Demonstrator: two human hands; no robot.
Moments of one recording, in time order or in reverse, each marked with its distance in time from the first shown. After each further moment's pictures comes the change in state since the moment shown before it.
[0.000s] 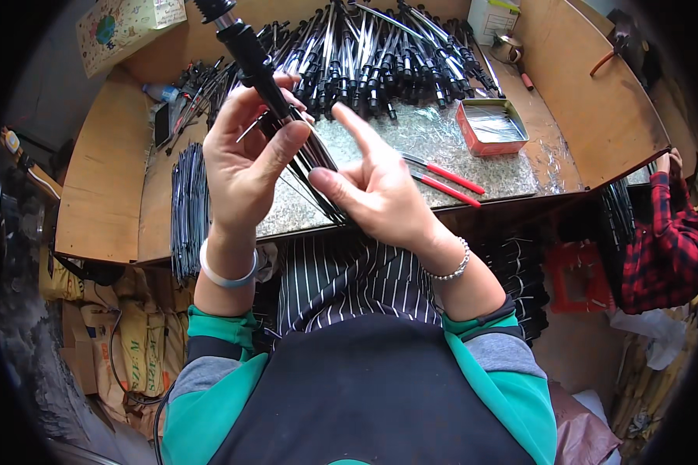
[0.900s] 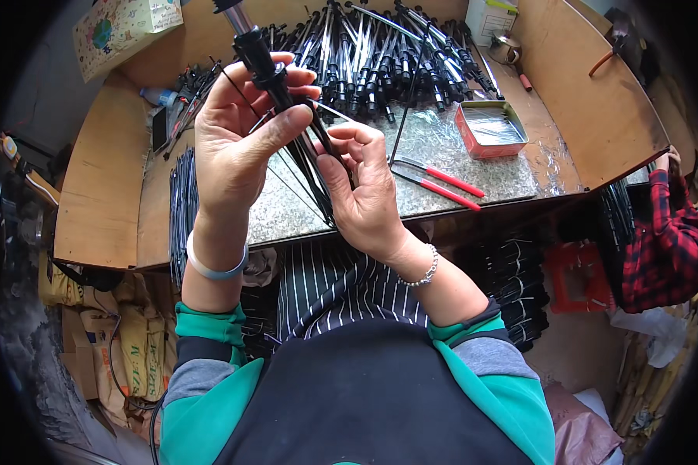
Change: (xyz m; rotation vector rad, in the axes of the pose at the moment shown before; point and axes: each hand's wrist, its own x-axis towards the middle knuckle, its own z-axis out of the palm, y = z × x) left_hand 0.024 0.003 0.000 -0.222 -0.043 -0.043; right_hand 0.011 0.030 0.029 0.029 0.287 -0.363
